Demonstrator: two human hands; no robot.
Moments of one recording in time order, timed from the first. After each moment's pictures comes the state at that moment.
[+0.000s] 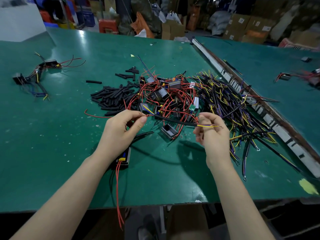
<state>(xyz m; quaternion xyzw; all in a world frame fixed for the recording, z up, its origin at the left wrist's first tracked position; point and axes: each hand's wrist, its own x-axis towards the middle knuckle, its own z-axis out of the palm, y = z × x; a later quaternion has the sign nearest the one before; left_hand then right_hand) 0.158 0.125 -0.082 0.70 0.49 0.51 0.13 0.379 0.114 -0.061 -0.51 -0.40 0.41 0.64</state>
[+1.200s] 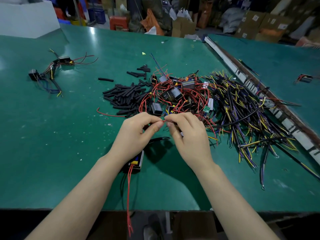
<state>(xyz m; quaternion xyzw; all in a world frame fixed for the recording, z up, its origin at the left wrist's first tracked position) 0.156 0.123 -0.079 0.74 0.46 0.48 0.11 0.323 0.120 -0.074 -0.44 -0.79 -0.02 0.43</state>
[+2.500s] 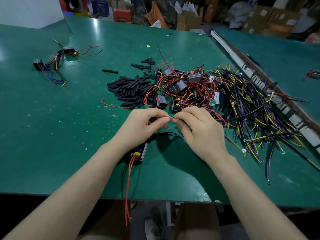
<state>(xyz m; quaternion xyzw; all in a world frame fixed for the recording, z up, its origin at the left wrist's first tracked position) 0.154 0.124 -0.076 0.75 0.46 0.42 0.23 0.337 0.121 -0.071 -0.41 -0.81 -0.13 0.39</state>
